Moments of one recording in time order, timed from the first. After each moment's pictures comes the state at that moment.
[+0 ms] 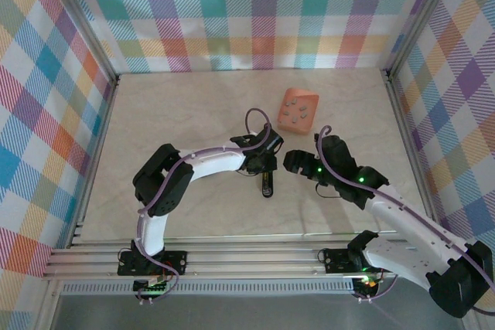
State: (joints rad) left arm -0.86 1.98 1.37 -0.49 -0.09 -0.88; right arm 0.63 0.94 0.75 -0.52 0.00 0.78
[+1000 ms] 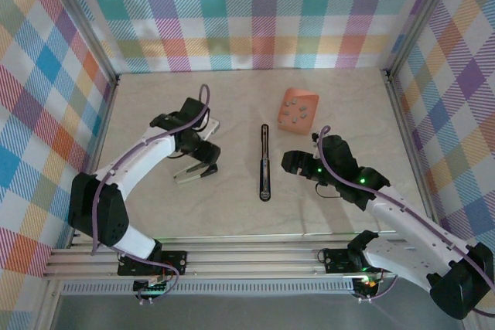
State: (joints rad) left arm -0.44 1.51 1.20 -0.91 0.00 0.19; right arm 0.63 0.93 0.75 -0.48 -0.07 0.75
